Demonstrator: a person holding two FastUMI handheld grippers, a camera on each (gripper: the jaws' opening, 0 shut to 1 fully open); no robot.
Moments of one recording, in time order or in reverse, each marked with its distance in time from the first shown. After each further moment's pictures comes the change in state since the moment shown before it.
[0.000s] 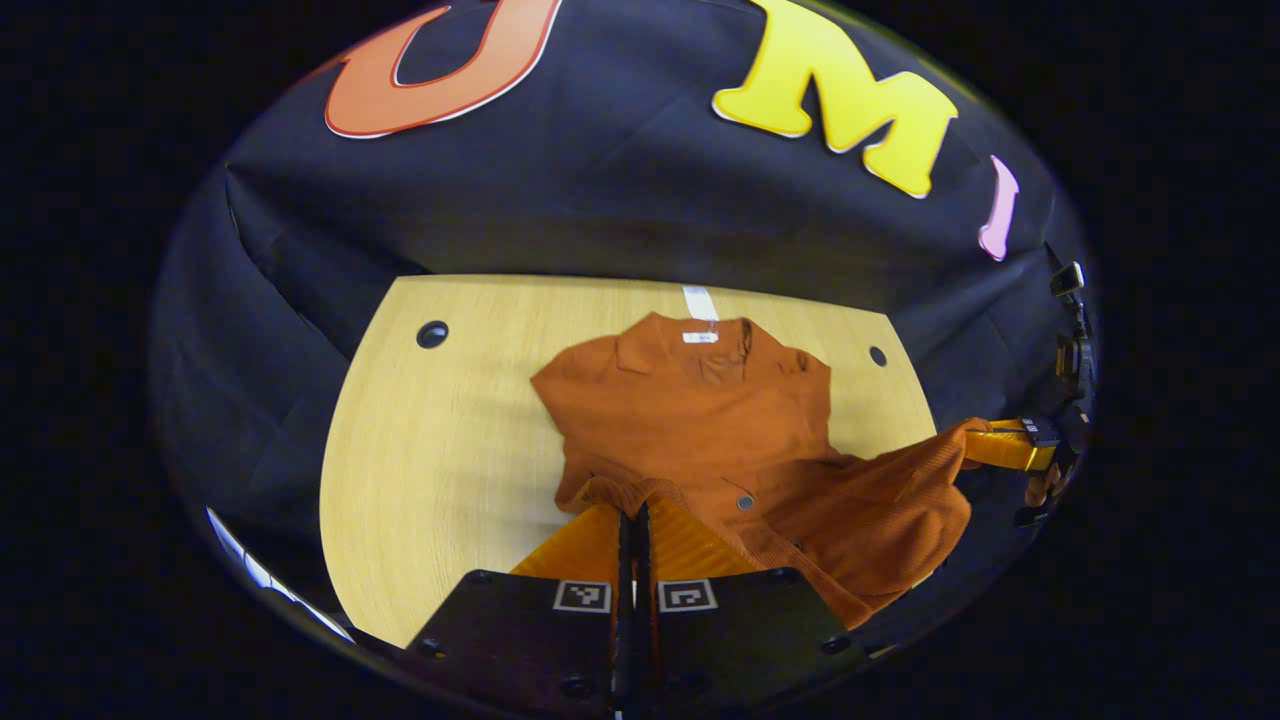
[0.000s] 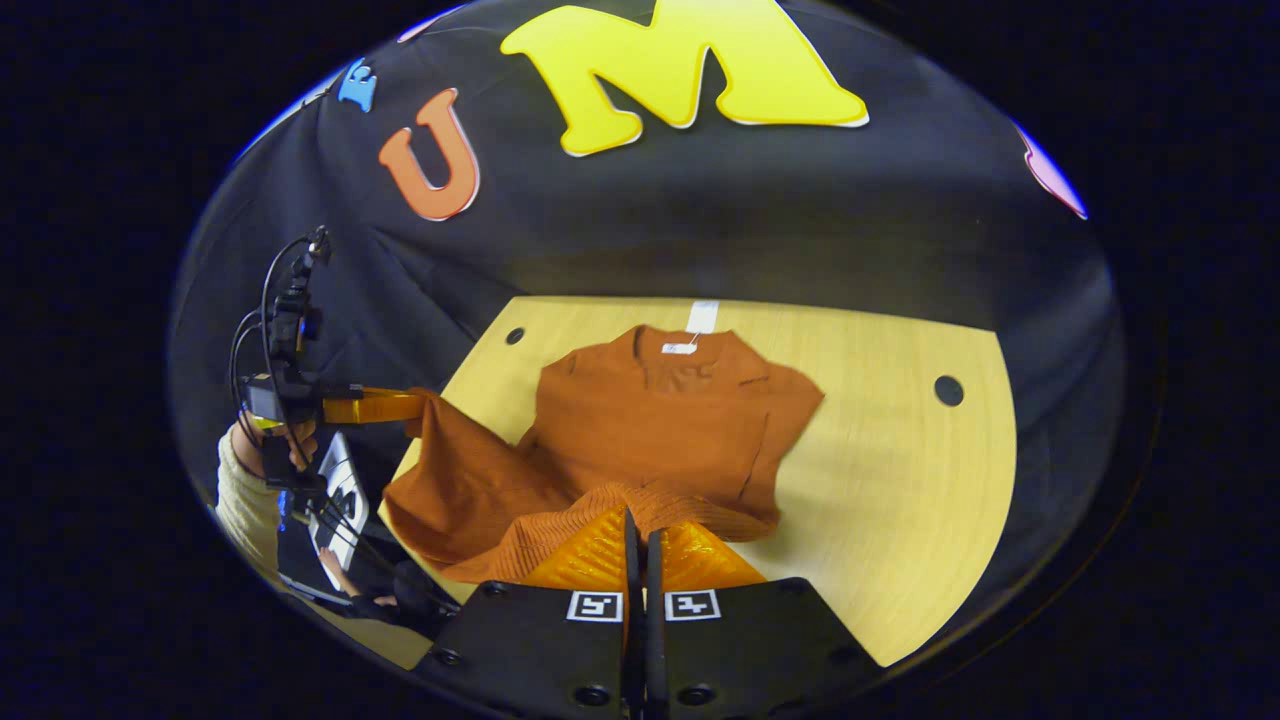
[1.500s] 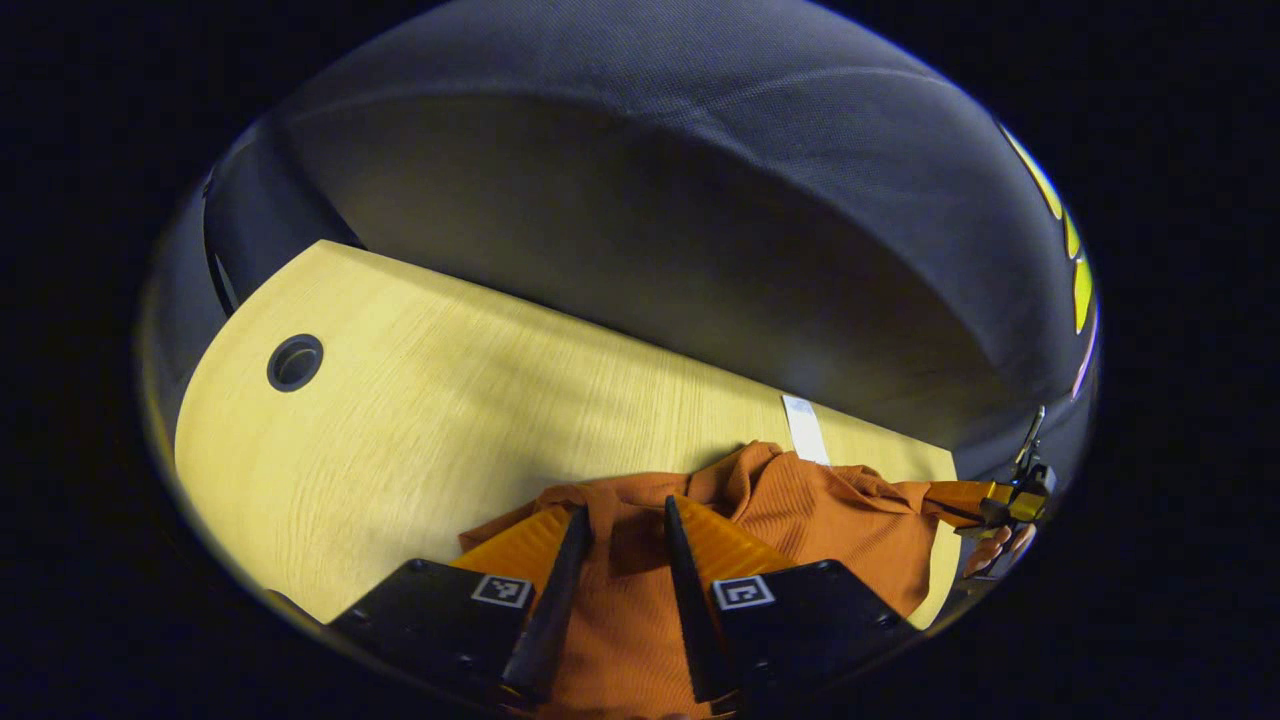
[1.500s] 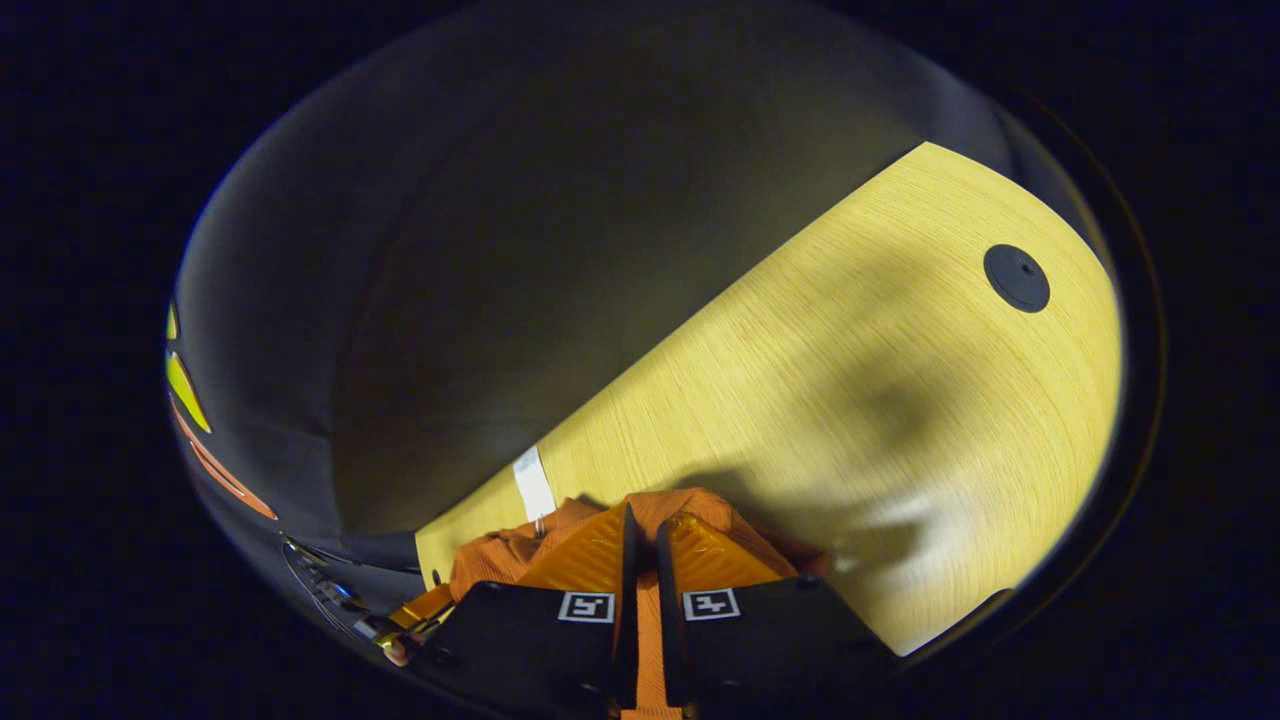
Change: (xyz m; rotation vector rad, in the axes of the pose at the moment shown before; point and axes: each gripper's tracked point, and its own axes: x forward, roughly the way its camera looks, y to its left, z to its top) left arm 0.249 0.028 0.084 -0.252 -0.184 -0.116; right arm 0.244 -0.166 0.092 0.818 -0.208 -0.026
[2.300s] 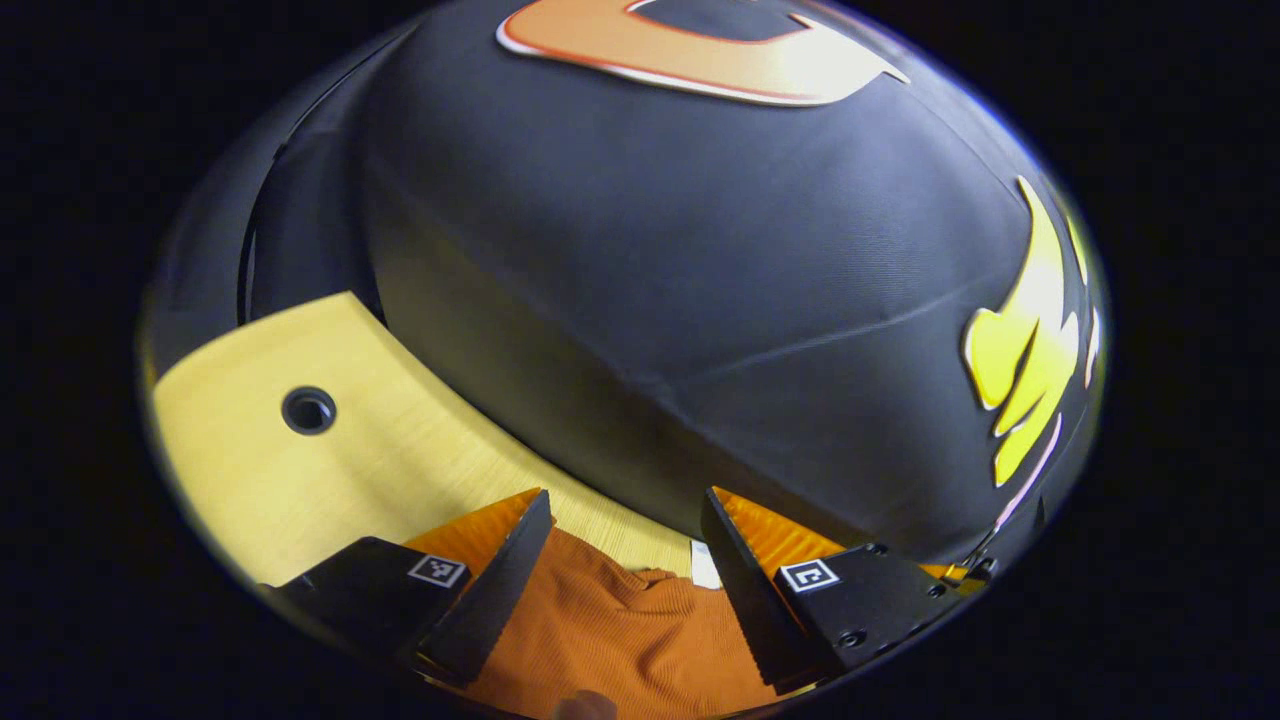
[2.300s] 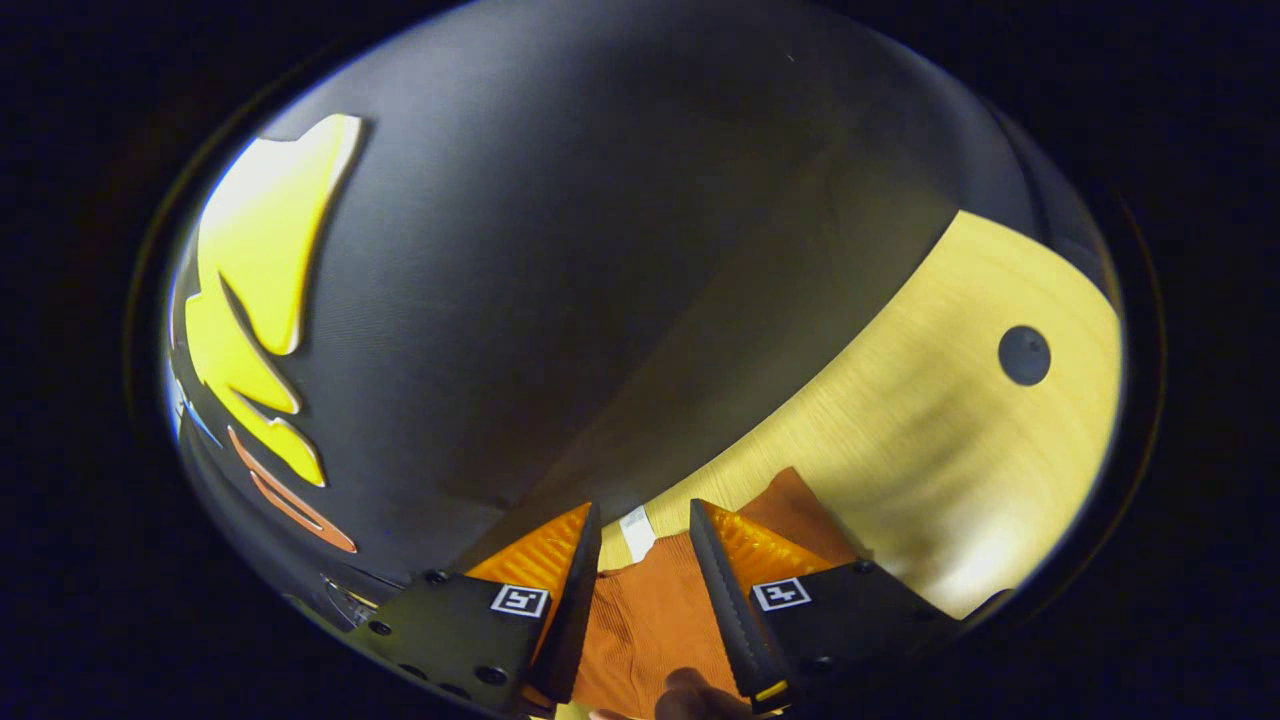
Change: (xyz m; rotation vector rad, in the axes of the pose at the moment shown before) left arm -0.098 -0.014 0.106 -0.186 -0.395 -0.076; right arm -0.054 0.043 0.048 -0.070 -0.175 0.166
